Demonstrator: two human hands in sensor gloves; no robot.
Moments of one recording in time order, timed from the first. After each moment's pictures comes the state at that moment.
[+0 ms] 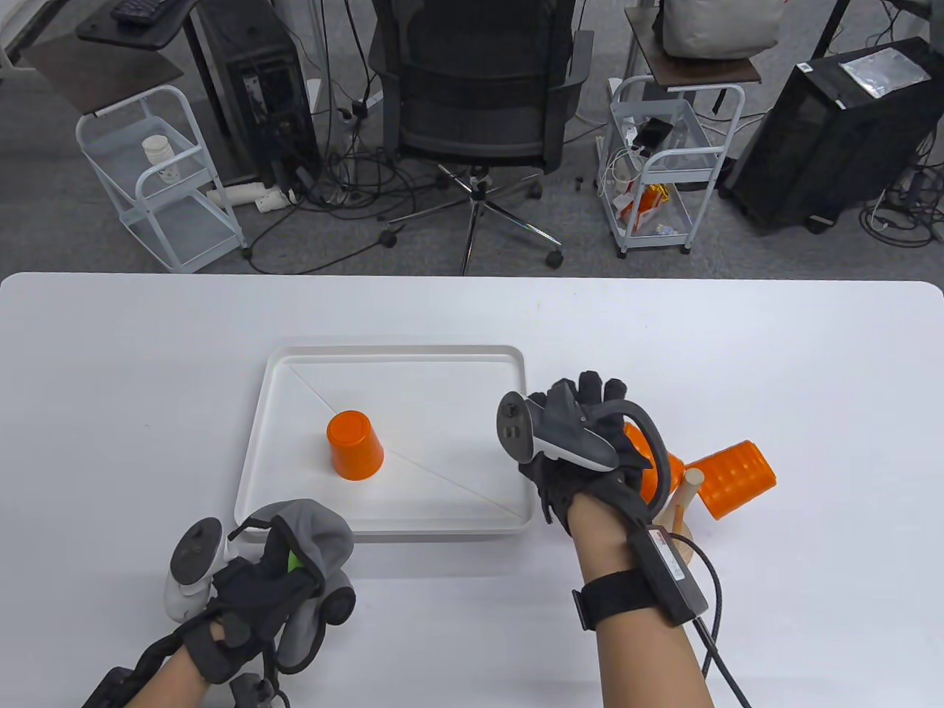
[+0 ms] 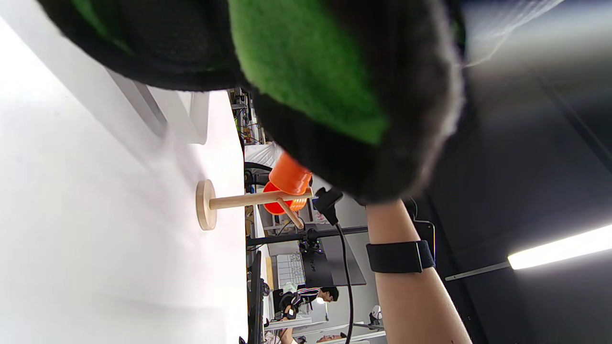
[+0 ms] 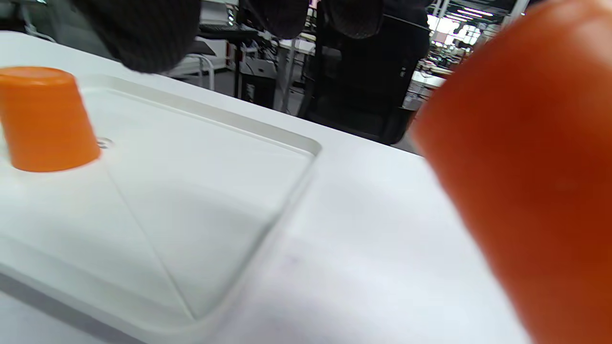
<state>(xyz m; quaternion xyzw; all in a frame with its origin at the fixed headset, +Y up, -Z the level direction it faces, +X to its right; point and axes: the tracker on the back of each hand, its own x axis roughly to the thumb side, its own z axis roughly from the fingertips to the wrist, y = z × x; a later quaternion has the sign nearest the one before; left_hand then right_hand) -0.260 -0.740 -0.248 -0.21 -0.33 0.66 0.64 0.061 -0.593 -0.349 -0.13 -0.08 -0.98 0.10</state>
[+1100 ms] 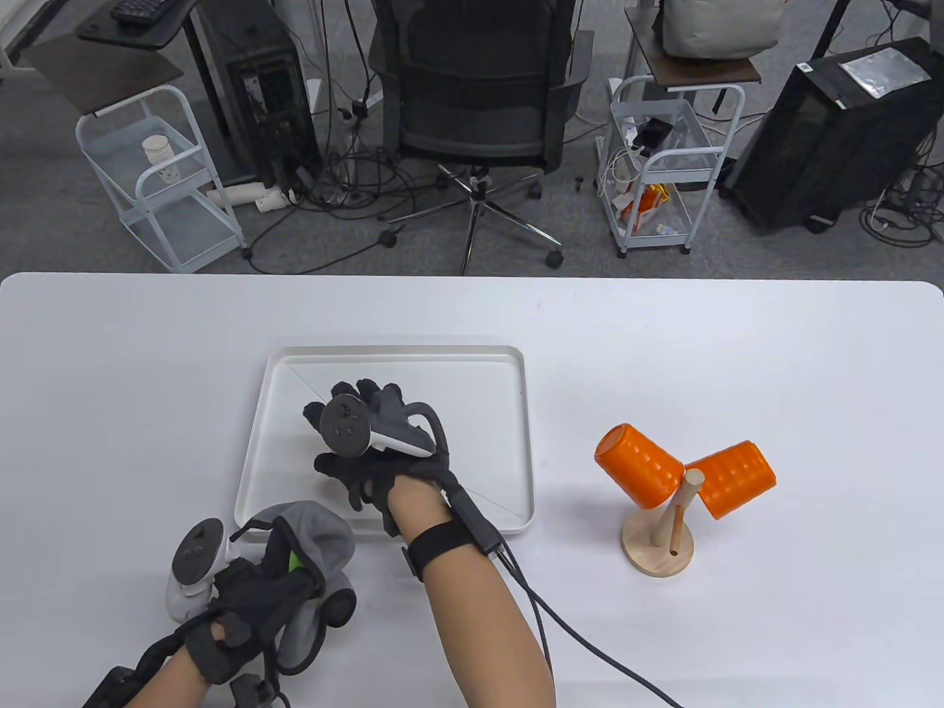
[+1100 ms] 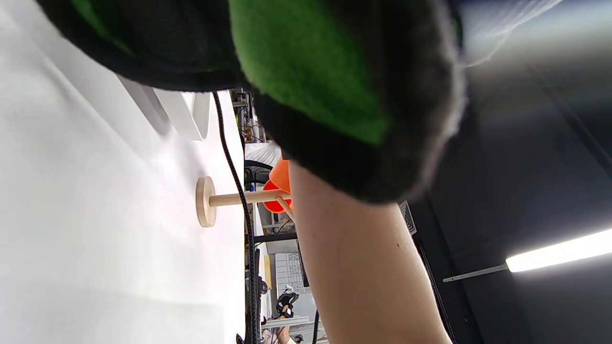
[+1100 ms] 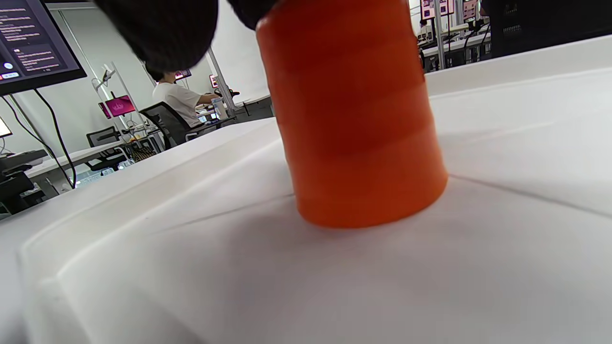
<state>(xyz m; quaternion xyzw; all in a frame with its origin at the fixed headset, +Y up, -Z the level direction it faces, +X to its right) -0.258 -0.740 -0.247 -0.22 -0.33 0.66 0.64 -0.124 -0.702 -0.409 -0.30 -0.08 -0.94 -0.13</state>
